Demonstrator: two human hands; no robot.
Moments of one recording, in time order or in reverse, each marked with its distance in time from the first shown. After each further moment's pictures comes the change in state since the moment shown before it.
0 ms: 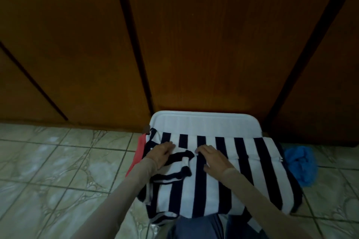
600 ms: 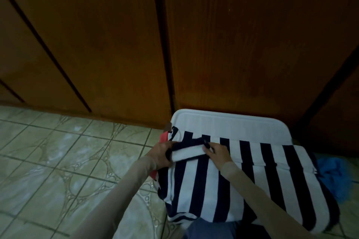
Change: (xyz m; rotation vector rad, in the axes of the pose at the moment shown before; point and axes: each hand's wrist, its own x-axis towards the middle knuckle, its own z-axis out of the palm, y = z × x) left_hand -0.020 -0.042 -0.047 0.116 0.009 0.108; right_hand 0.060 -0.042 0.024 0.641 0.158 0.293
